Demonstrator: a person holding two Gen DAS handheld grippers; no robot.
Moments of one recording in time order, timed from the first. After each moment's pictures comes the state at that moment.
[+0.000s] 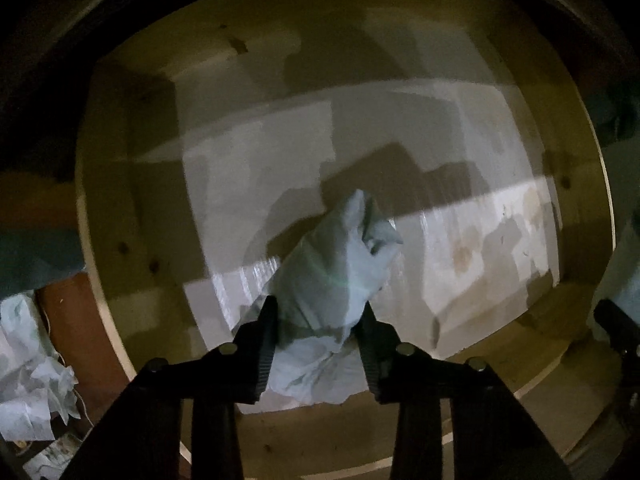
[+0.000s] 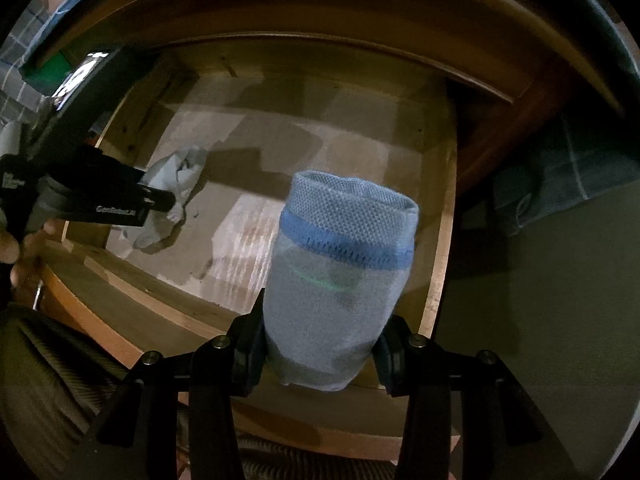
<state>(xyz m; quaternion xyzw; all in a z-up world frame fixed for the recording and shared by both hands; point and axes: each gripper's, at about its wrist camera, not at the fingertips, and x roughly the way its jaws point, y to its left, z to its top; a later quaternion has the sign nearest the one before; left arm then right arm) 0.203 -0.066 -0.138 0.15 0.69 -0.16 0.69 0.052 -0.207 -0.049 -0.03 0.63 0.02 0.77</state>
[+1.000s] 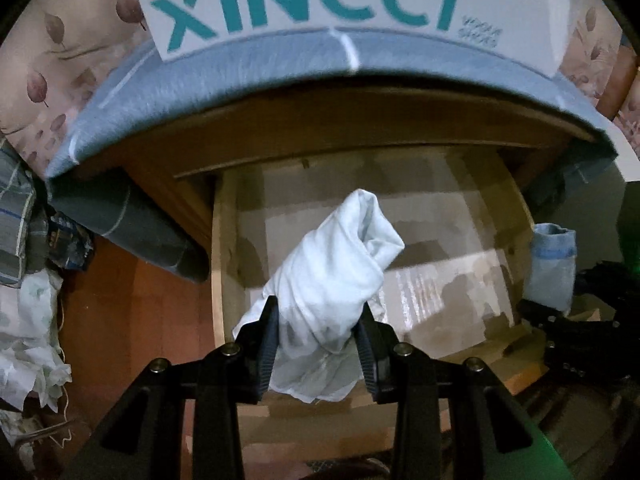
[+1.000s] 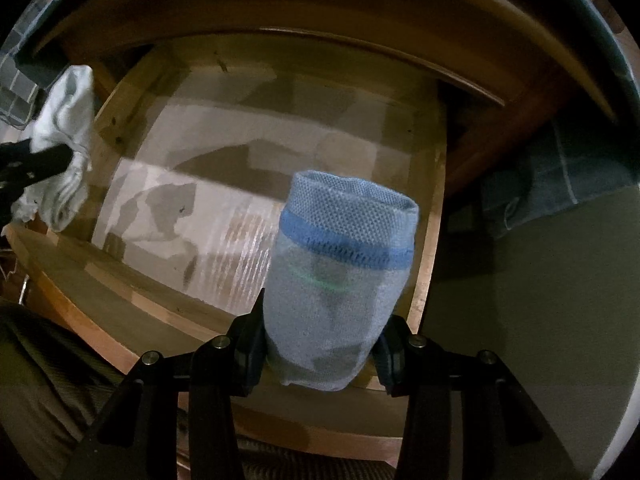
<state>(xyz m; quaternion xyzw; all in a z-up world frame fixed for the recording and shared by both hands) 0.128 -0.027 -0.014 0.10 0.53 -0.12 0.84 0.053 -0.203 -0.049 -0.06 0.63 0.00 0.77</state>
